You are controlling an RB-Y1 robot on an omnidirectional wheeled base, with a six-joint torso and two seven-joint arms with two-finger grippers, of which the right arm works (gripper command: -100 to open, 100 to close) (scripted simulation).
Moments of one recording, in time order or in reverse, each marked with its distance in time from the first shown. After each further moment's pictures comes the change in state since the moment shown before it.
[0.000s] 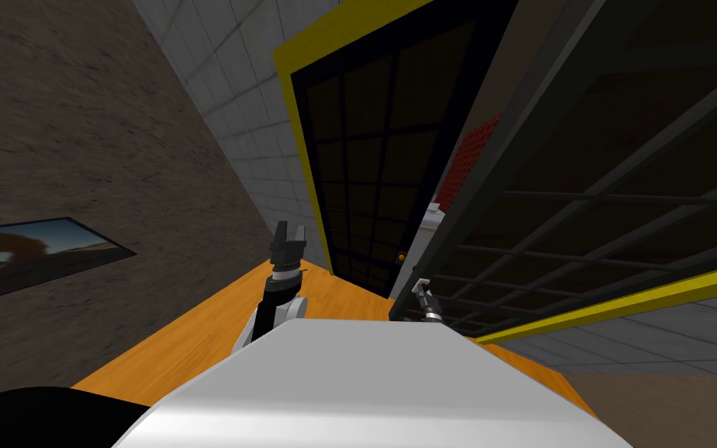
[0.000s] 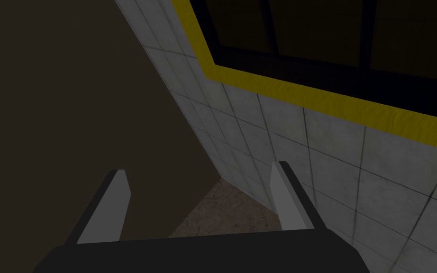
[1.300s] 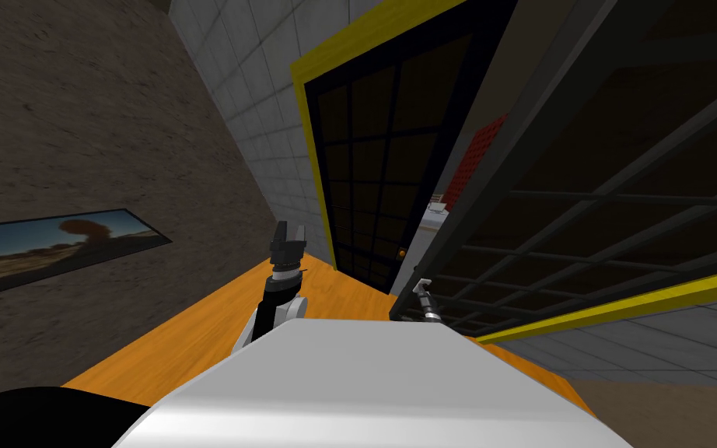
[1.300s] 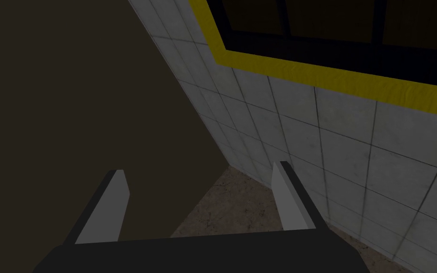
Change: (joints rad) arm -0.001 -0.019 0.063 0.029 -0.105 -0.001 -0.316
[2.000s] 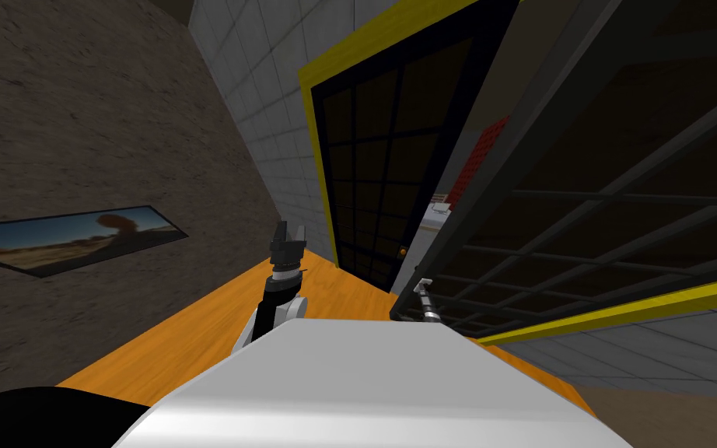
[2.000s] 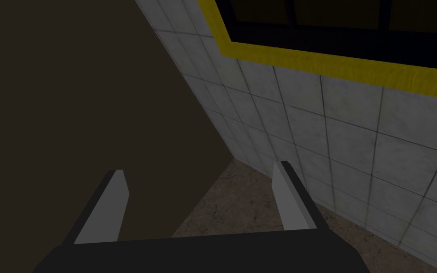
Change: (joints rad) arm -0.004 -0.011 0.037 0.007 -0.063 0.006 -0.154
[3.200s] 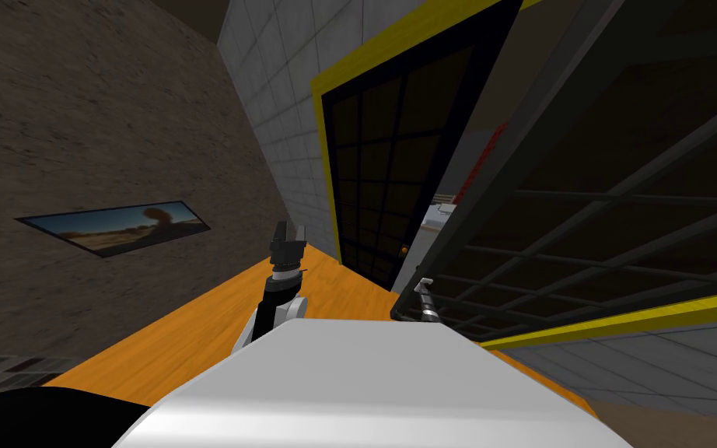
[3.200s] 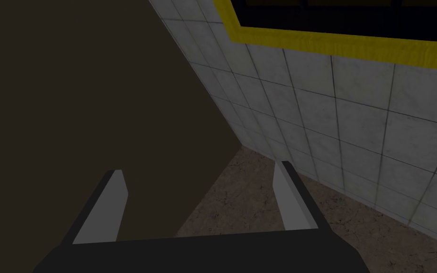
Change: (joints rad) arm -0.013 -0.014 0.064 0.016 -0.108 -0.004 -0.258
